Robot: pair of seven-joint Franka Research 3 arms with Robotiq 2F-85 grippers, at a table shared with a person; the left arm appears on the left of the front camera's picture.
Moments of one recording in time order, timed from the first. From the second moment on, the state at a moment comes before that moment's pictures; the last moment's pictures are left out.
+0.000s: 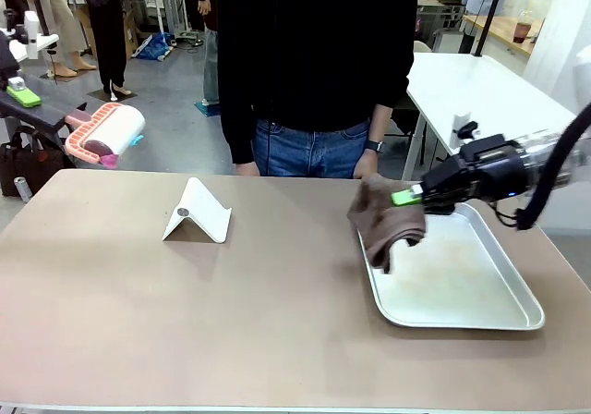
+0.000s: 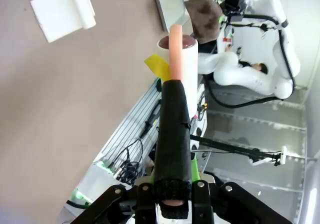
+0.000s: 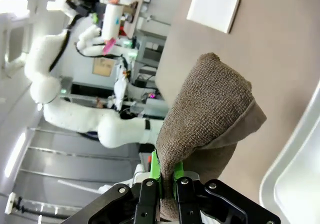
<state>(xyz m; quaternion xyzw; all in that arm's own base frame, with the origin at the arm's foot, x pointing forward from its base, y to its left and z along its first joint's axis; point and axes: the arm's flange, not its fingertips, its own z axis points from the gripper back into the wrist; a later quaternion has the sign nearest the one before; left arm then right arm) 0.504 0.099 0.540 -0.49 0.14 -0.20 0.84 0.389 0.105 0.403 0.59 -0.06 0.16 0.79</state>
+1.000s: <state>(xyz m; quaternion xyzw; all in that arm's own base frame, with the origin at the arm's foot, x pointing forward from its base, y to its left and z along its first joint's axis) 0.488 0.018 0.531 -0.45 0.11 -0.12 0.88 0.403 0.127 0.382 0.55 -0.20 0.11 0.80</state>
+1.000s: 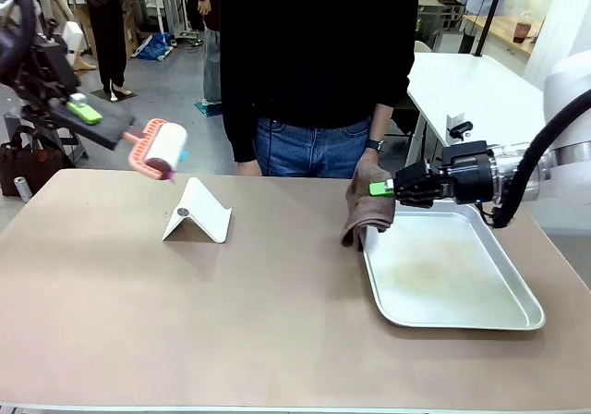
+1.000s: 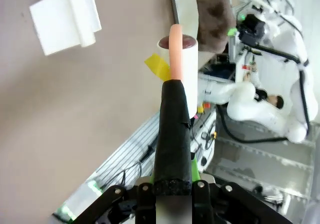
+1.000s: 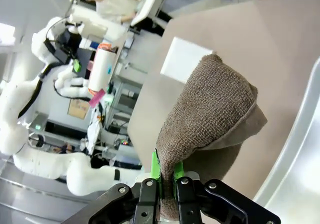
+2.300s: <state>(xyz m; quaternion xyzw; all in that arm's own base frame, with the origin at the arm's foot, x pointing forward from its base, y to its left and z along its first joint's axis) 0.497 -0.117 0.429 -0.37 0.10 -0.15 0.91 0.416 0.223 0.322 0.55 -0.12 0.19 0.80</state>
